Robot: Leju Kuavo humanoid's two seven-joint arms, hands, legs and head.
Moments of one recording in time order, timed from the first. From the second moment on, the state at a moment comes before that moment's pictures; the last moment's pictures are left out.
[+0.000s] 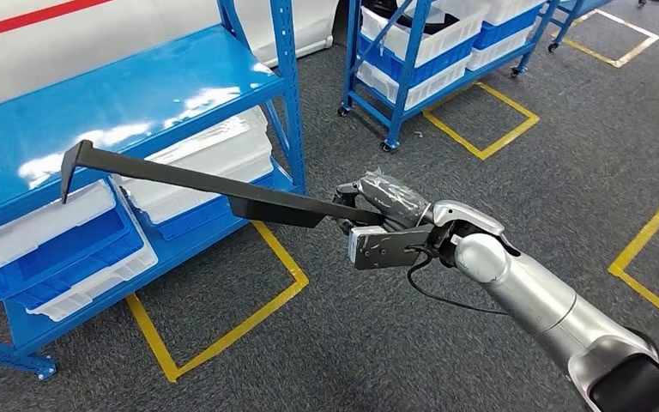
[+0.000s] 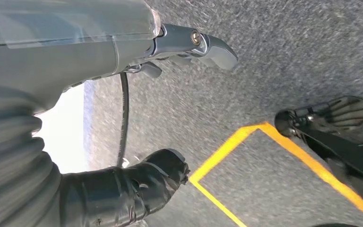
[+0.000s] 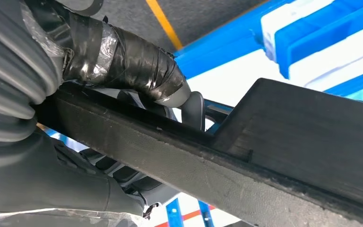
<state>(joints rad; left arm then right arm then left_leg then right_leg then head) 0.03 0.31 0.98 0.01 -1.30 -0.63 -0.27 -0.71 -0.43 0.71 -1.40 0.31 0.16 -0.36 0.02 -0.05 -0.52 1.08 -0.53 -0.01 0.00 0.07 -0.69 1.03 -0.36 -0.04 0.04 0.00</state>
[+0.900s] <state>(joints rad) 0.01 0.31 0.99 0.01 -1.42 -0.64 -0.28 -0.81 -0.36 0.76 -1.34 0.30 0.21 -0.37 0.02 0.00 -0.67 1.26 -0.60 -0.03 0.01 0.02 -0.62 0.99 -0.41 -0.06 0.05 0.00</state>
